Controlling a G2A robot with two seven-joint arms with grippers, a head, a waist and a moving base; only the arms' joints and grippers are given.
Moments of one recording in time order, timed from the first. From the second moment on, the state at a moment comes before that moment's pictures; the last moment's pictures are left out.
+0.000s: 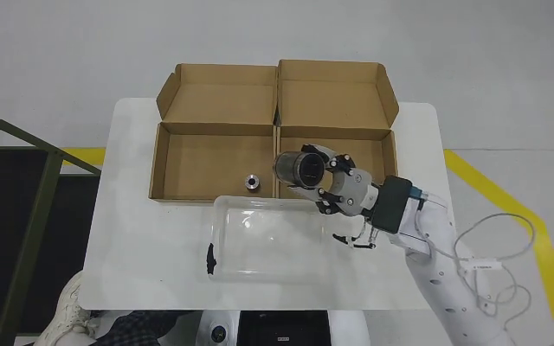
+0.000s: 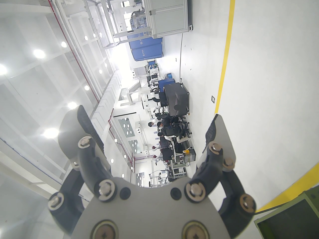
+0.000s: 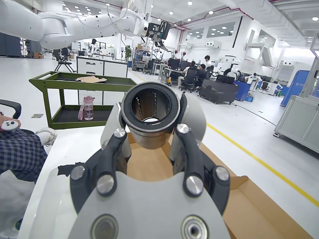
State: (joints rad) left arm -0.01 -0.37 -0.75 -1.25 2.03 -0.40 0.22; right arm -1.20 -1.17 1.22 -1.90 -1.27 -0.77 -0.32
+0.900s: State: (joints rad) left arm -0.01 -0.37 -0.75 -1.25 2.03 -0.40 0.22; right arm -0.89 -1.25 0.93 -1.64 -1.05 -0.57 0.07
